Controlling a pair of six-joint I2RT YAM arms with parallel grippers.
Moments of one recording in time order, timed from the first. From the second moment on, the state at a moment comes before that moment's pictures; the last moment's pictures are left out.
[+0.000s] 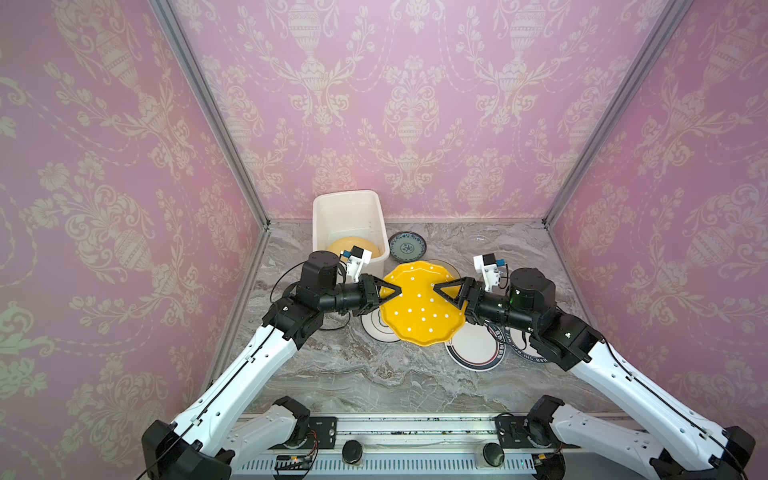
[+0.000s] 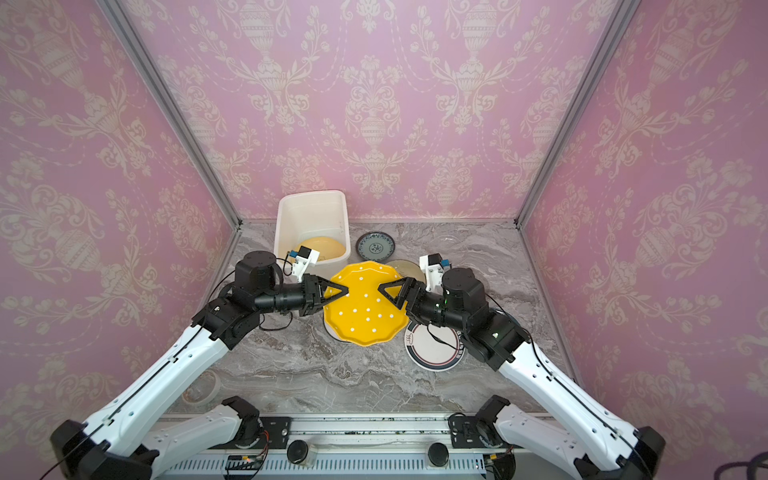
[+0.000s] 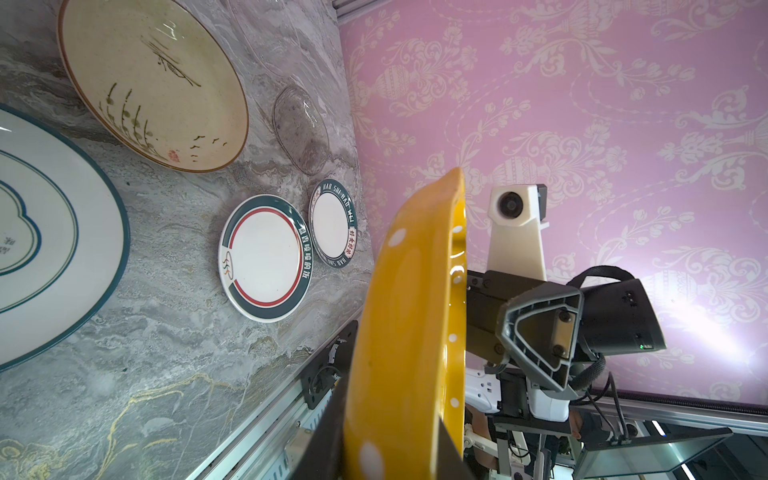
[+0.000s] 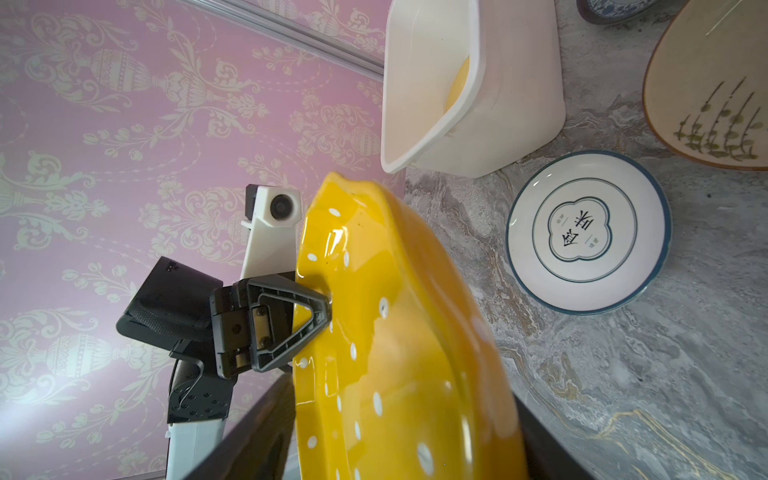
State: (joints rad) left arm -0.48 1.05 1.01 -0.39 0.71 -1.02; right arm 0.65 0.93 0.94 -0.31 -0.32 1.14
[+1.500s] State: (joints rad) left arm -0.04 1.54 1.48 -0.55 0.14 -0.68; right arm 0.59 0.77 0.84 -0.48 -0.28 1.10
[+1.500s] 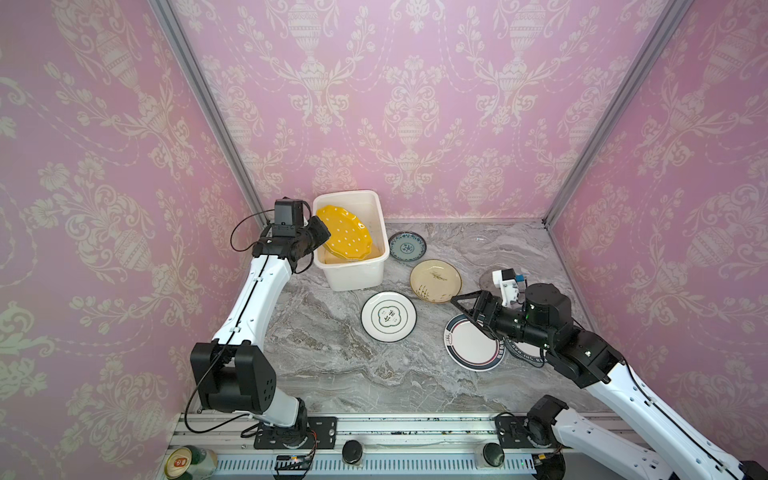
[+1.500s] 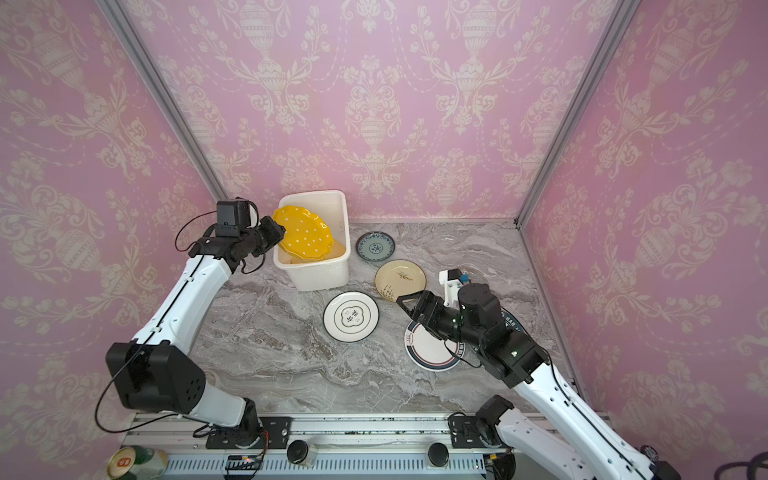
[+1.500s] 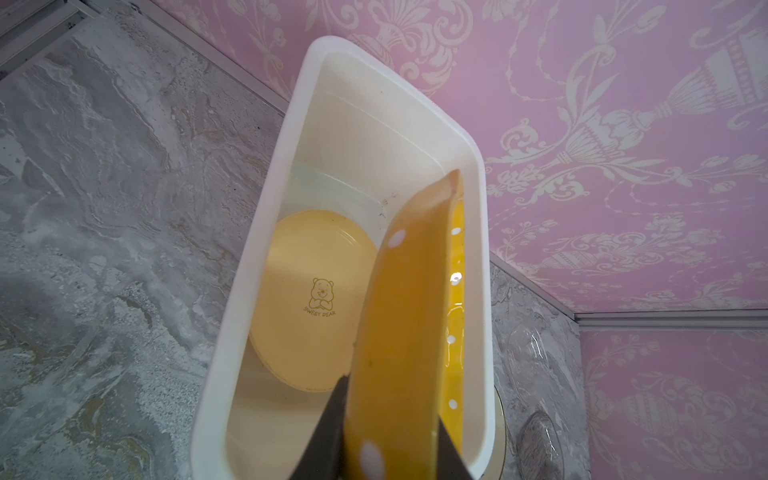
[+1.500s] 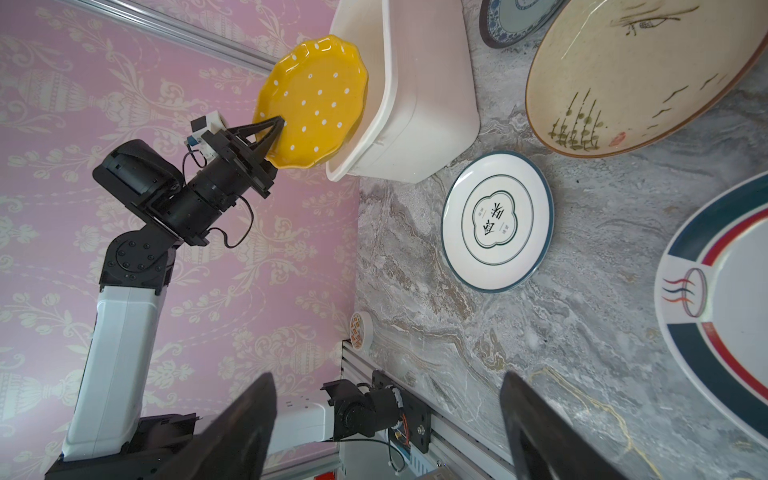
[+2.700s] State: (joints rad) left arm -0.14 1.91 1.66 -0.56 -0.01 -0.53; right arm 0.56 0.83 0.78 -0.40 -0.33 1.13
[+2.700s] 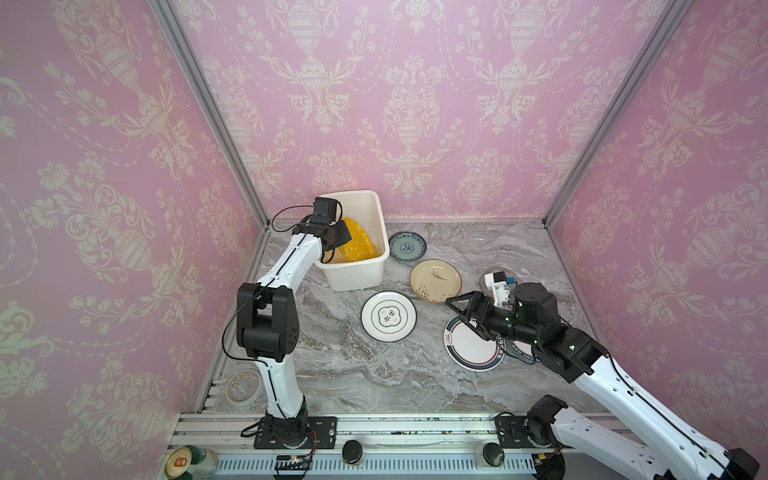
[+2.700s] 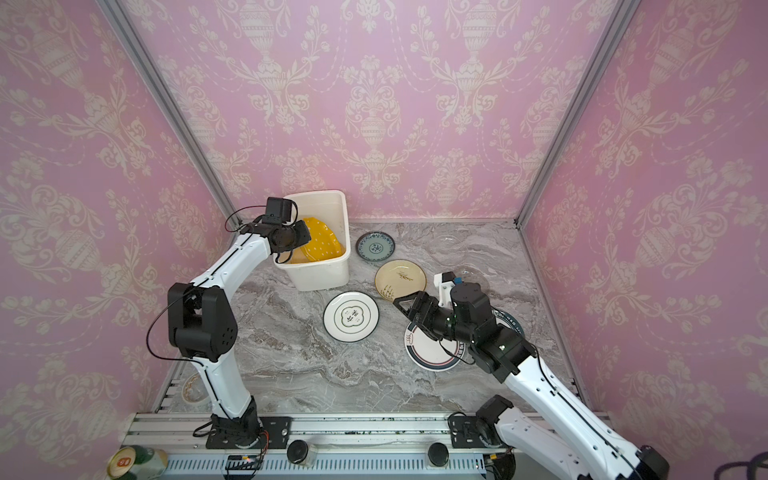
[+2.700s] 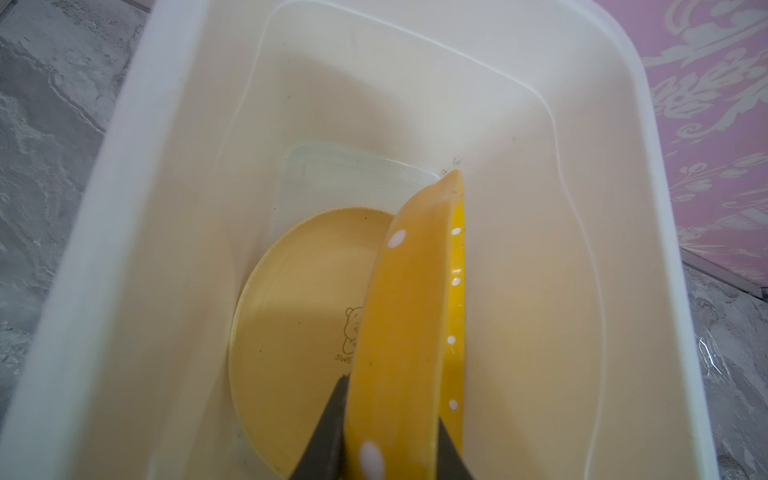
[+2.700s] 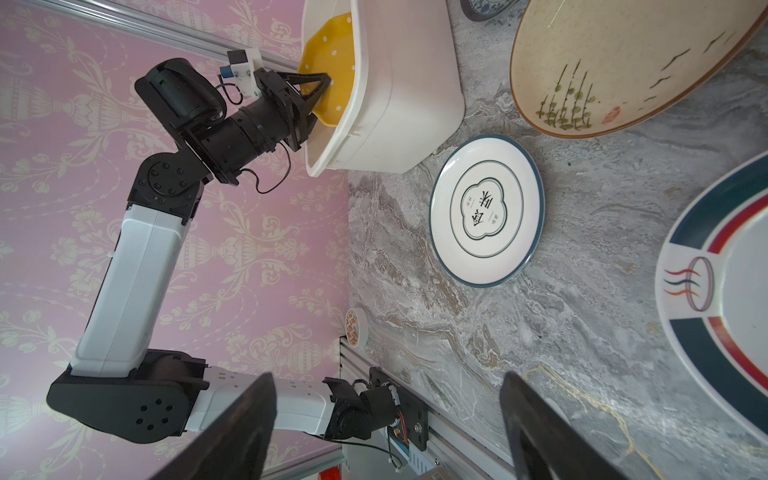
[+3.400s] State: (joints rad) left arm -0.14 1.98 1.67 -0.58 0.00 -0.50; right arm 0.51 0.87 0.80 -0.41 -0.36 1.13
